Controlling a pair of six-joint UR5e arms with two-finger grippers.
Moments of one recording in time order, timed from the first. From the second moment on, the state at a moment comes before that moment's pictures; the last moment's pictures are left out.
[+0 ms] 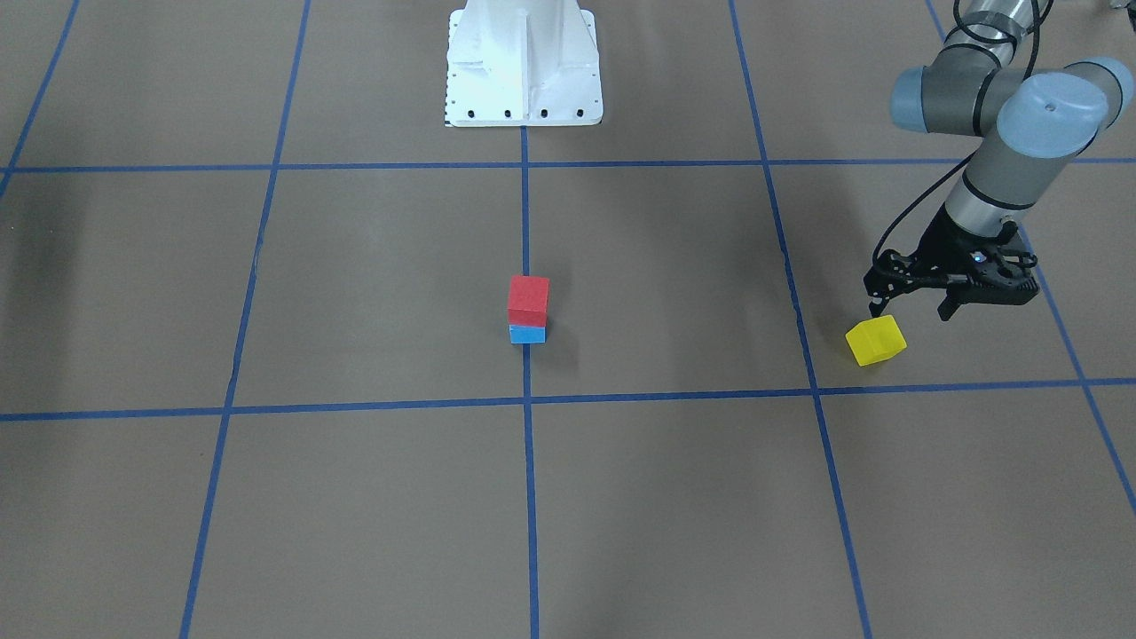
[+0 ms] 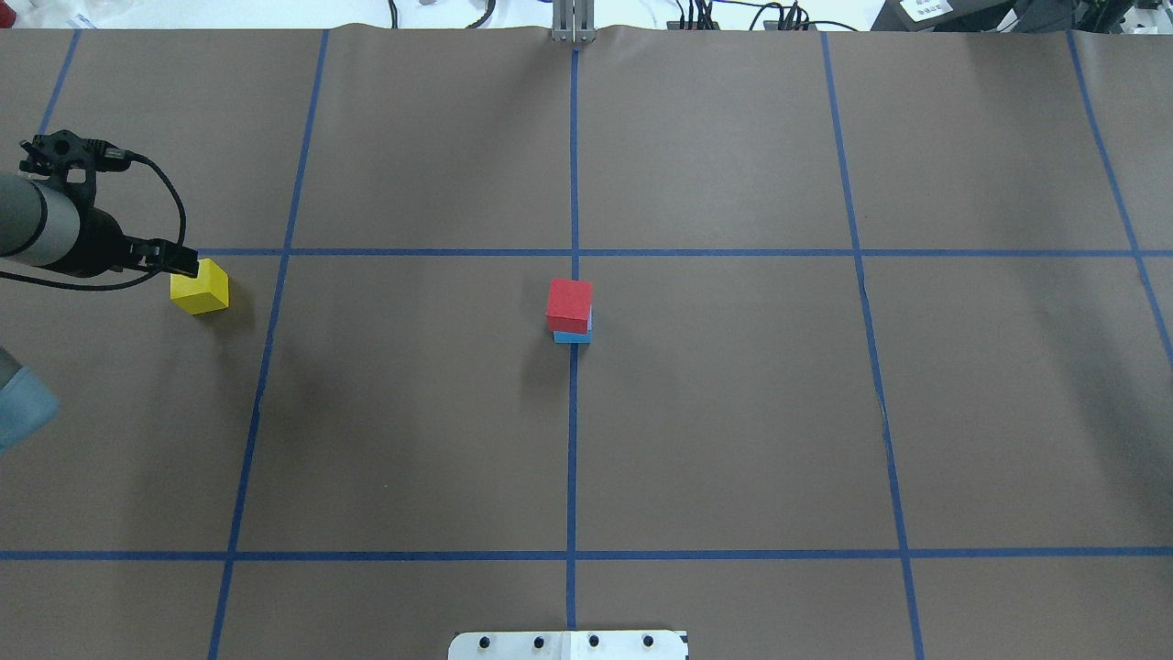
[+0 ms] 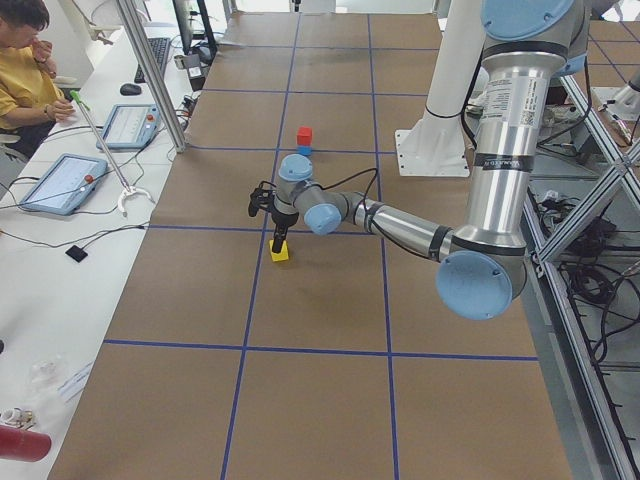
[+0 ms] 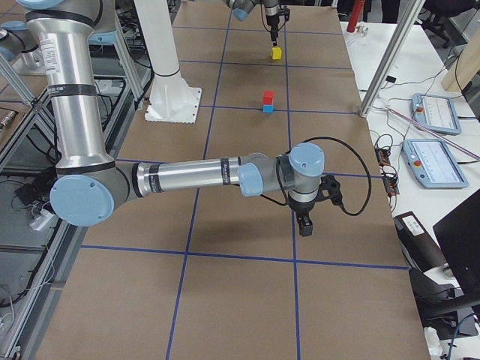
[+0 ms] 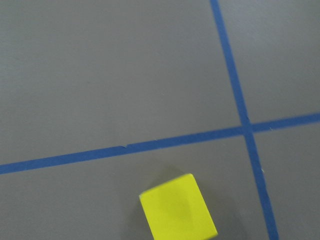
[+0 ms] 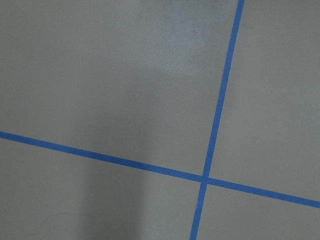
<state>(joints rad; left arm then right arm) -0.92 -1.68 -1.70 -2.06 -1.96 -0.86 1.50 -1.46 1.60 -1.48 2.32 0.00</state>
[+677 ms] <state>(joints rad) -0.86 -1.77 -1.60 -2.06 -1.89 -0.96 1.50 -1.45 1.60 -1.48 2.32 -0.01</state>
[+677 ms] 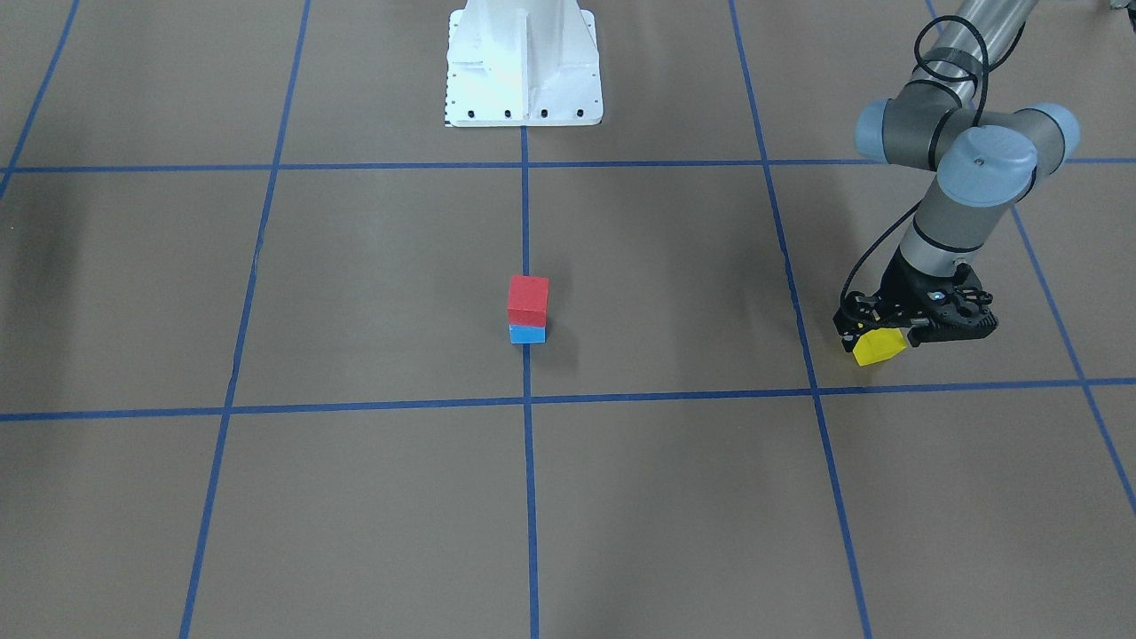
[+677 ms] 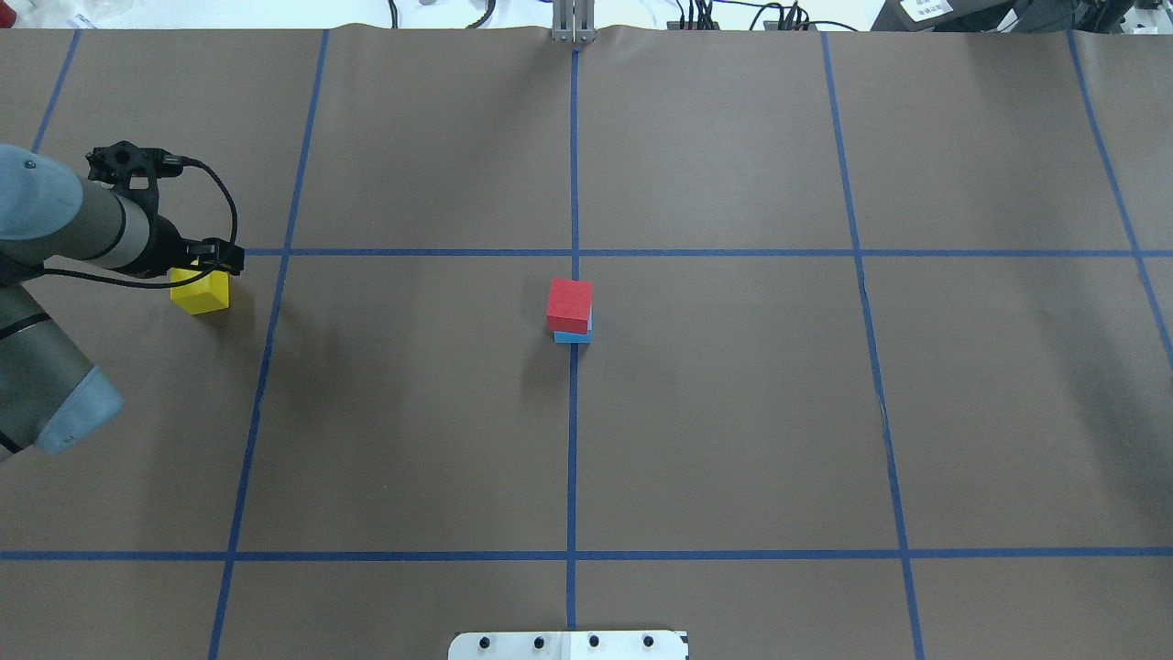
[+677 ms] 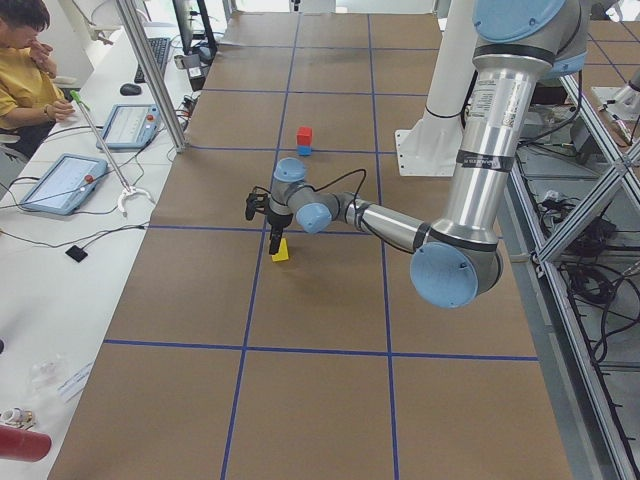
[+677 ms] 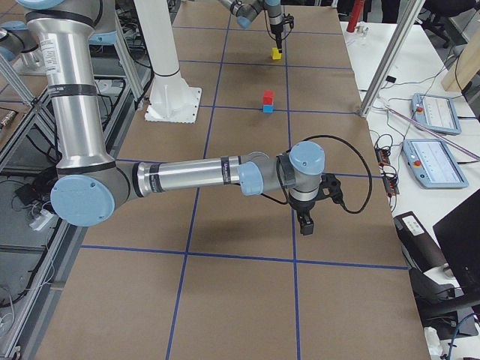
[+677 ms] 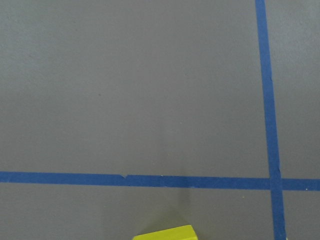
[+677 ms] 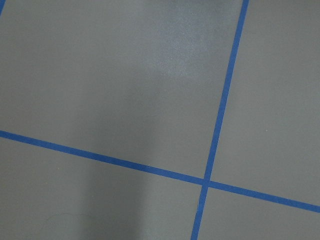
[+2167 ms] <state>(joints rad) -0.83 -1.91 -1.71 -1.80 -1.90 -0.89 1.50 -1.45 1.60 -1.48 2.32 -0.01</state>
